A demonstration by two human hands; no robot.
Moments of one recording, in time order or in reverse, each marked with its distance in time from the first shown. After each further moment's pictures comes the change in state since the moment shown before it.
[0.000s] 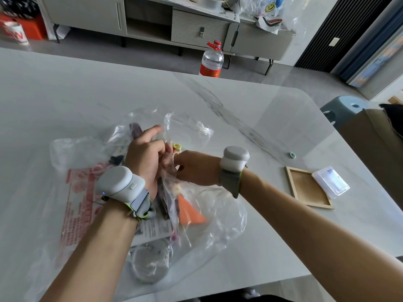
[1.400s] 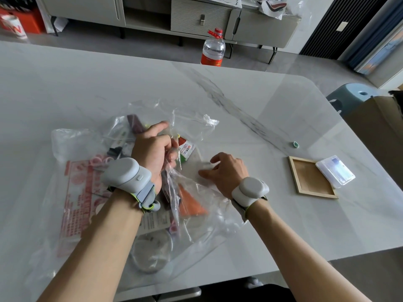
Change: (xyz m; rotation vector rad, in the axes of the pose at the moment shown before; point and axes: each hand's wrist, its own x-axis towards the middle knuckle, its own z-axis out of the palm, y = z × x) left_hand -0.001 -0.013 0.008 0.071 -0.011 -0.040; right_hand -0.030 0.079 0.039 0.030 0.529 0.499
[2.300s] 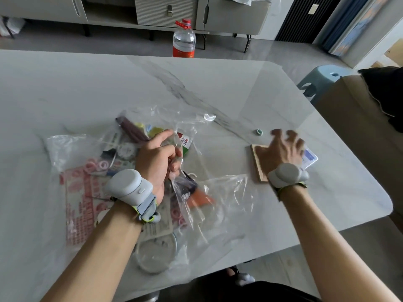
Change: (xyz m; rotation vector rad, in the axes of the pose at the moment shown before) left_hand -0.022 -0.047 0.090 0.051 -0.152 -0.070; right_hand 0.013 0.154 -0.111 -0.290 0.462 0.297
